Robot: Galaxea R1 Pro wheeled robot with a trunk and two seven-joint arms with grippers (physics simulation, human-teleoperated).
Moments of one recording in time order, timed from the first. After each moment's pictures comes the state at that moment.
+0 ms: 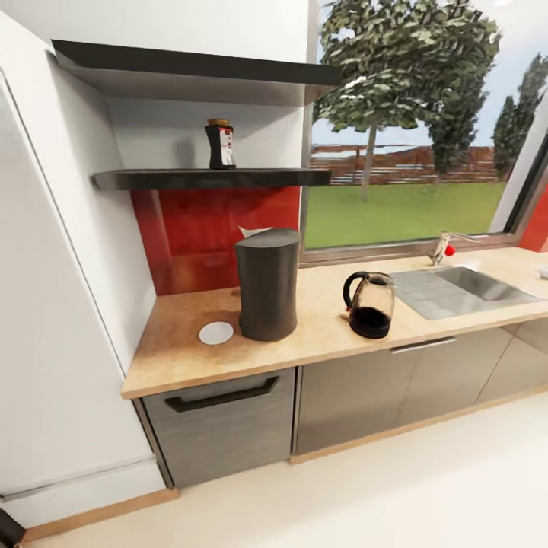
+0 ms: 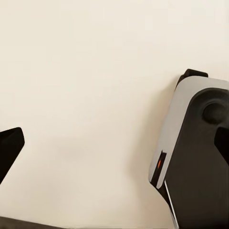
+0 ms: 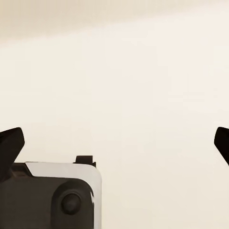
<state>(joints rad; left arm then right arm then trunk) -0.11 0.19 -0.10 0.01 0.33 -0.14 0.03 -0.02 -0.10 0.00 -0.37 0.00 -0.25 -0.01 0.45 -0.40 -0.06</state>
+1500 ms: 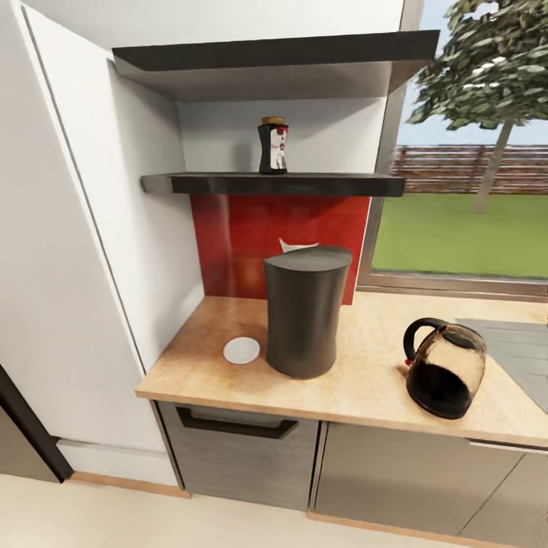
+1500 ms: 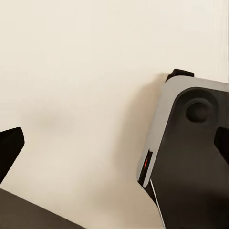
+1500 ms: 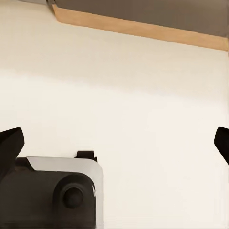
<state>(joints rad) -0.11 0.16 -0.10 0.00 0.33 -0.14 0.03 -0.02 -0.09 0.00 -0.34 0.00 -0.25 -0.01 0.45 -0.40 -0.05</state>
